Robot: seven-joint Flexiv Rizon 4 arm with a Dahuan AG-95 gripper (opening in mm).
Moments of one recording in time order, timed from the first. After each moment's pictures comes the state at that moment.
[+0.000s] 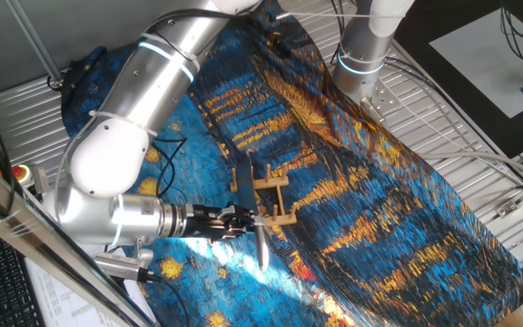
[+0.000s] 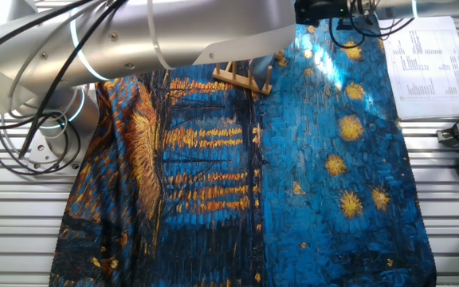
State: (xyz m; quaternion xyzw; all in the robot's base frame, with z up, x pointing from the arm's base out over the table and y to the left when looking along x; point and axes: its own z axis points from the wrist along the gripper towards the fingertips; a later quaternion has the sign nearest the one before) arm 0.475 0.278 0.099 0.54 -0.67 -0.43 0.27
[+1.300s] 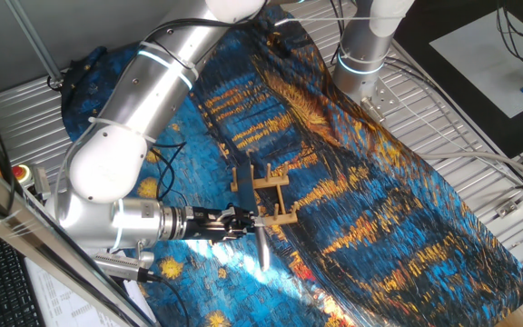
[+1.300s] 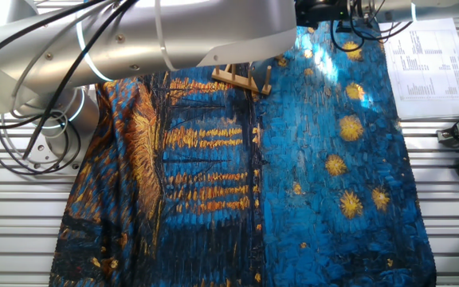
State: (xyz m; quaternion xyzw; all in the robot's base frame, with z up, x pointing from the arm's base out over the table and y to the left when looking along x) arm 0.473 0.278 0.093 0.54 -0.67 -0.43 0.28
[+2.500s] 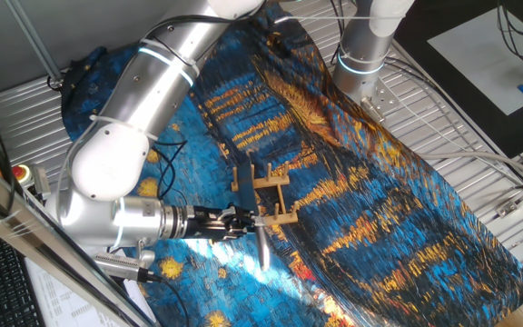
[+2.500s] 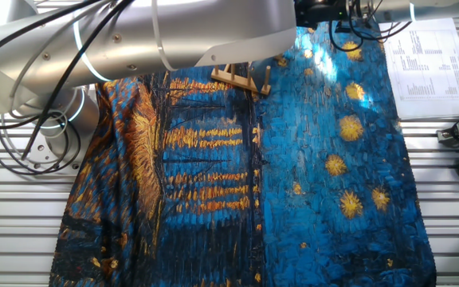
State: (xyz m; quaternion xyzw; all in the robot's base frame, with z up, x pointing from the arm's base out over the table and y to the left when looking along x) arm 0.473 0.277 0.091 0.55 -0.67 -0.43 0.27
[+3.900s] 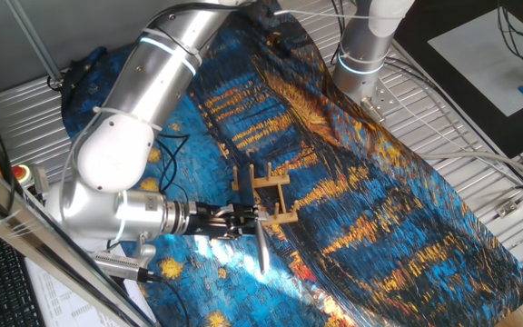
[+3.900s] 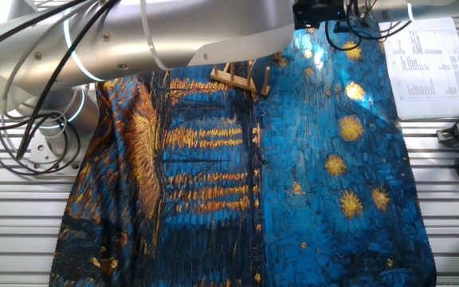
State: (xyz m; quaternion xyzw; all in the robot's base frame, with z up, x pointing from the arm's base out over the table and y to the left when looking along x) arm 0.469 0.275 0.099 0.54 -0.68 -0.42 0.26
